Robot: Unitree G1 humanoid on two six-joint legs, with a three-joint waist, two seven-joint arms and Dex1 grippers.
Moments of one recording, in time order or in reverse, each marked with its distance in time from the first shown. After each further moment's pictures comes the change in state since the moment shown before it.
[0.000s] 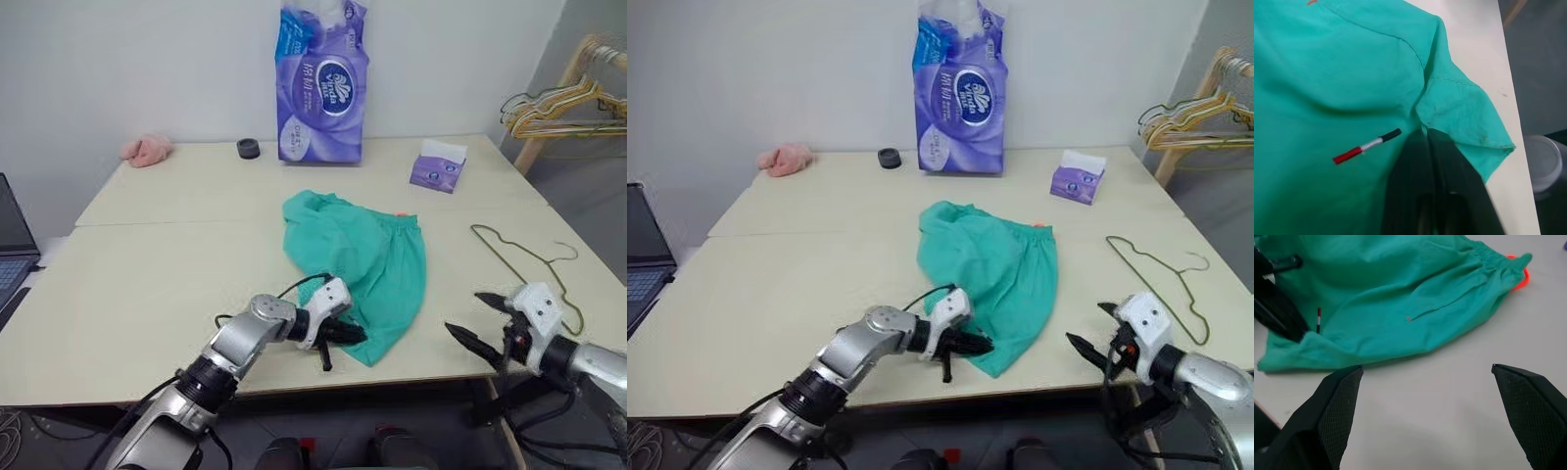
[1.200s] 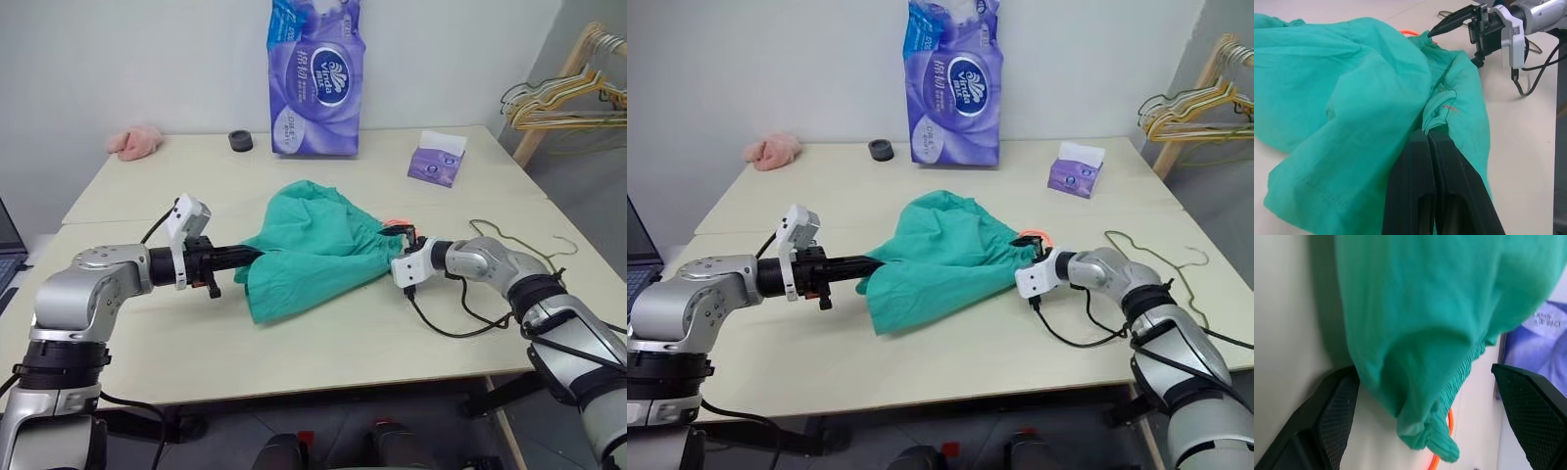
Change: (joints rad) left arm 0.005 0.380 0.536 -0.065 -0.278 0.178 -0.093; right arm -1.161 0.181 0.774 1.540 -1.026 -1.277 -0.342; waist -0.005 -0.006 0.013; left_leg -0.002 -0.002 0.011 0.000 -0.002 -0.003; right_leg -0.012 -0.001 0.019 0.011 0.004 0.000
